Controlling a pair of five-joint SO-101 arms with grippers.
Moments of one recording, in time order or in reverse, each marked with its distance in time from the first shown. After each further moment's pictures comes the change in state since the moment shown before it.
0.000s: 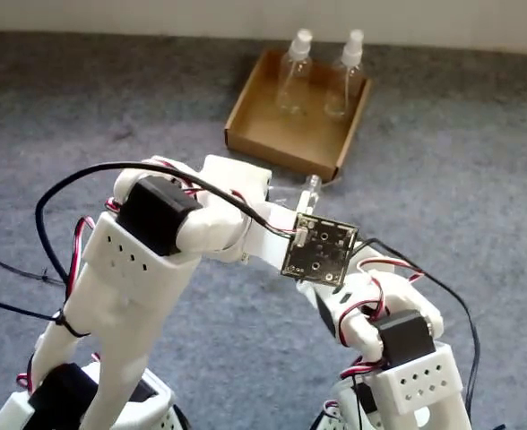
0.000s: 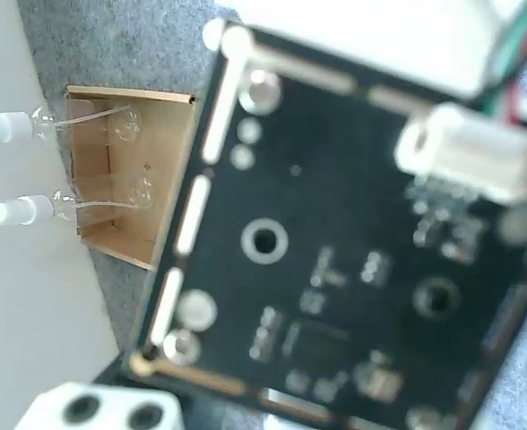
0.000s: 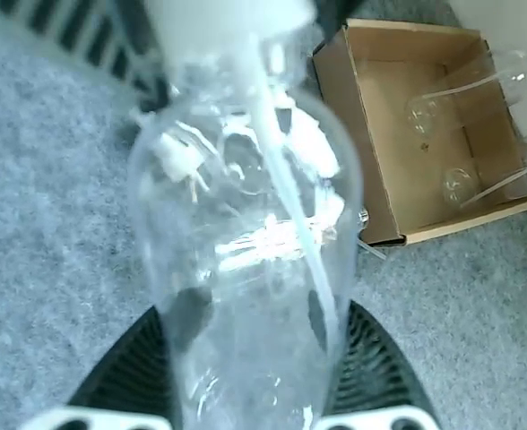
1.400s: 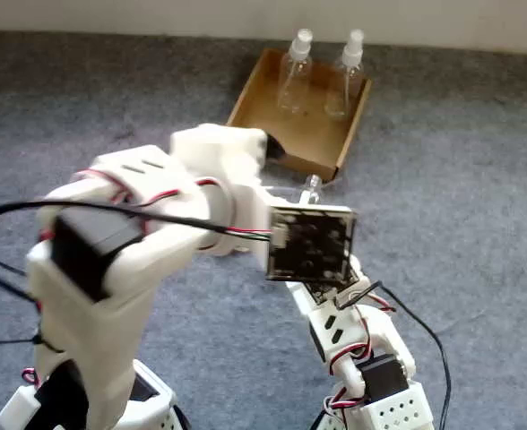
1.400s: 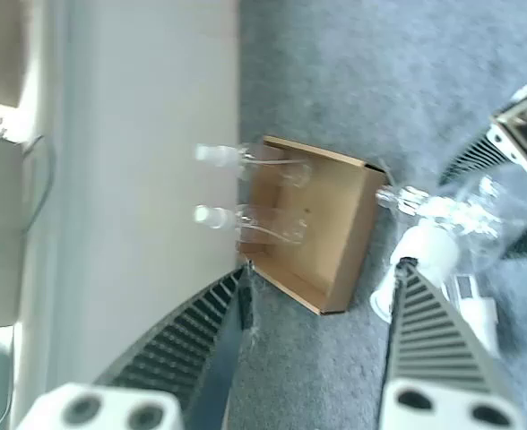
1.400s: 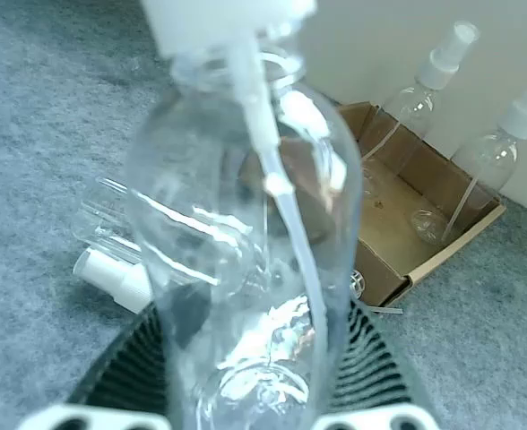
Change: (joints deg) left arm -1.8 0.4 -25.0 0.8 6.9; right arm 0.7 -34.6 41.6 -29.1 -21.9
